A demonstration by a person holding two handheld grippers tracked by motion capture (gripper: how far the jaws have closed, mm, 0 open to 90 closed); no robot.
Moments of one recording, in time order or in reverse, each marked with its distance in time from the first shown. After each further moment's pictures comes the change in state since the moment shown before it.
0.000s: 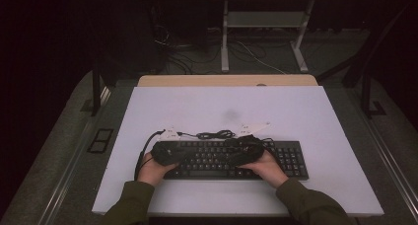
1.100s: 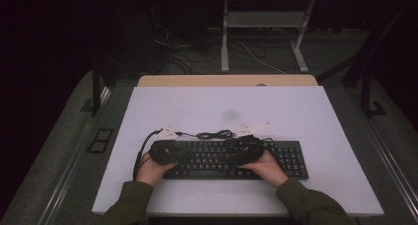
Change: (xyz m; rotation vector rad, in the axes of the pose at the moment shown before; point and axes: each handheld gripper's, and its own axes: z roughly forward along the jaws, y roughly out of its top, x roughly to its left) left arm 0.001 0.001 -0.007 -0.028 0.012 -0.015; right arm 0.001 0.001 -0.001 -0.001 0.006 -0.002
